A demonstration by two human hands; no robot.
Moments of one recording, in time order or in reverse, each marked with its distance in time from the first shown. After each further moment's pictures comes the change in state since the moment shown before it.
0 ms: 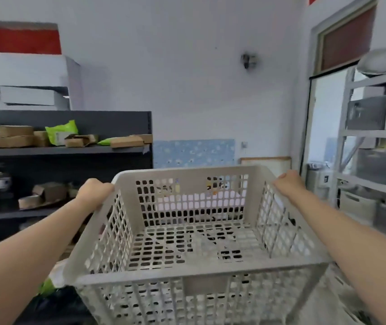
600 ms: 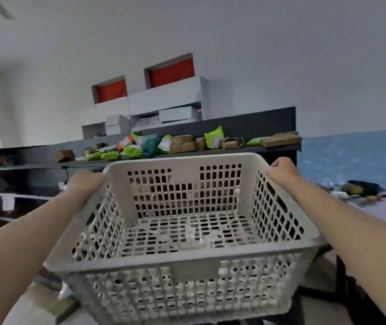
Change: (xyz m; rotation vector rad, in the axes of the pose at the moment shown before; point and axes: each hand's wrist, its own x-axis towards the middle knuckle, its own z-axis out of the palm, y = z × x) left_hand 0.002 -0.246 -0.427 0.285 0.500 -0.224; right_hand -0.214 -0.284 0.357 0.106 -0.343 -0.380
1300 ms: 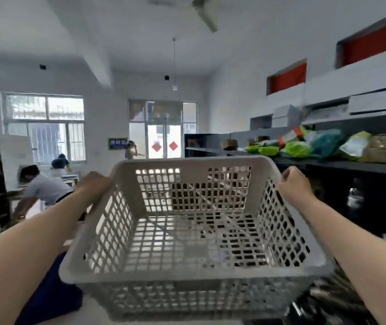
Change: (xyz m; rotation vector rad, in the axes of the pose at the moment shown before) left_hand 0.024 -0.232 -0.168 0.347 0.506 -0.528; right_hand 0.004 -0.255 0.390 0.385 -0.564 -0.490
